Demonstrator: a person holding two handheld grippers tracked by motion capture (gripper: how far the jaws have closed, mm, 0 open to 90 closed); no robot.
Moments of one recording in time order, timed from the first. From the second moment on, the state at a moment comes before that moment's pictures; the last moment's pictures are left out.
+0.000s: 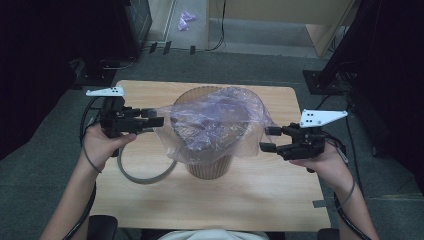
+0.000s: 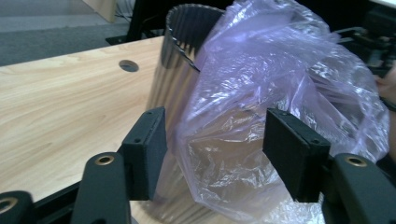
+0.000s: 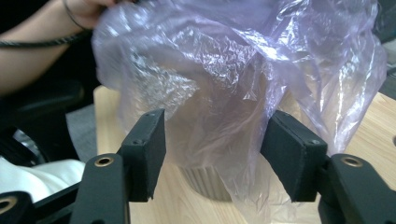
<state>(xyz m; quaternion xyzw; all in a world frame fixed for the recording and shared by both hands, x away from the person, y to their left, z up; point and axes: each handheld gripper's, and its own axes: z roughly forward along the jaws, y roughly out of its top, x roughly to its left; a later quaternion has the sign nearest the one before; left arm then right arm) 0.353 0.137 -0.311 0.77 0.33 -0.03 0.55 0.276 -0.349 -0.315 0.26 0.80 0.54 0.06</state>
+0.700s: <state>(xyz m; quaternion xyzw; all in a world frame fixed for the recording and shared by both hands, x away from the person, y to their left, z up) 0.344 0.148 -0.276 0.77 0.30 -0.02 0.57 0.250 -0.382 -0.293 0.26 0.77 0.58 0.06</state>
